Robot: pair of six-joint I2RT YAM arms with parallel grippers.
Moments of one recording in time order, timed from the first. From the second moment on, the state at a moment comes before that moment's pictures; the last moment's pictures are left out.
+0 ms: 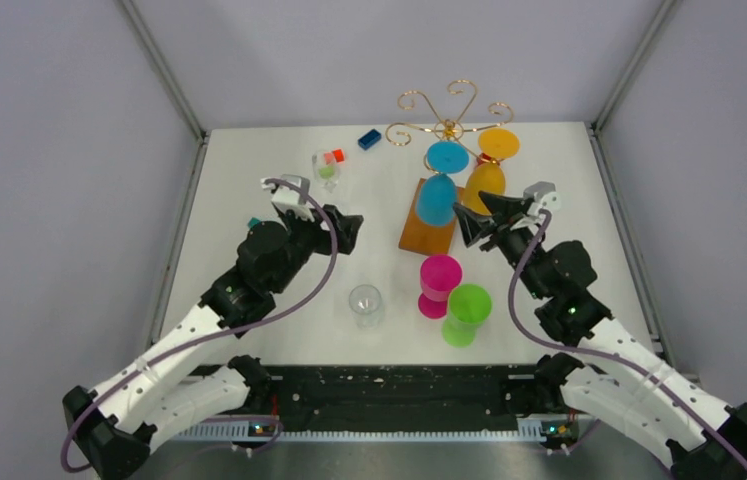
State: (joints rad) left arm -0.71 0.83 0.77 -0.03 -0.26 -0.37; right arm 0.63 0.72 0.56 0.44 0.08 0.10
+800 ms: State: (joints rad) left arm -0.72 1.14 0.81 -0.01 0.35 -0.52; right arm 0.63 0.70 0.68 0.11 0.34 0.20
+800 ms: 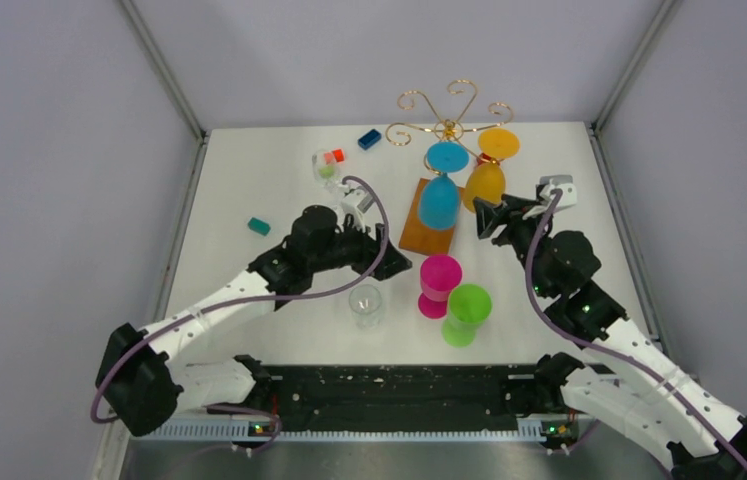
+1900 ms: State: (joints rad) left arm -0.90 1.47 1.07 -0.23 0.07 -0.48; right arm 0.63 0.68 0.68 0.06 0.41 0.19
